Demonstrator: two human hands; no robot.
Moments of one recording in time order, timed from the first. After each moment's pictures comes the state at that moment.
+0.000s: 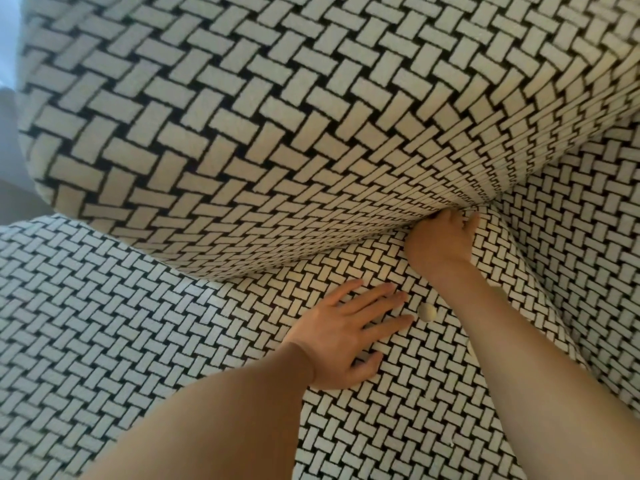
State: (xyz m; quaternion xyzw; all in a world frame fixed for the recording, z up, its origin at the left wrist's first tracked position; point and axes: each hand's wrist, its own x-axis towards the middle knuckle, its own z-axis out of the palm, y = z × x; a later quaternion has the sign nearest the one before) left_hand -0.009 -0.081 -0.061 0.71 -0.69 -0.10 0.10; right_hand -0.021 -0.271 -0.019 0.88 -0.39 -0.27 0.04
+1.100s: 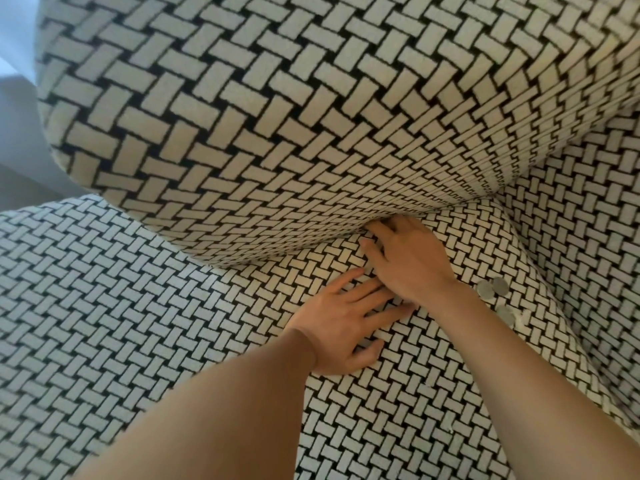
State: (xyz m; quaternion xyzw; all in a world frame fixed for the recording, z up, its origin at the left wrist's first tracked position) left_hand -0.010 -0.081 -0.061 0.71 -0.70 -0.06 0.10; right_hand -0.040 -0.232 -0.015 0.97 -0.19 -0.10 -0.06
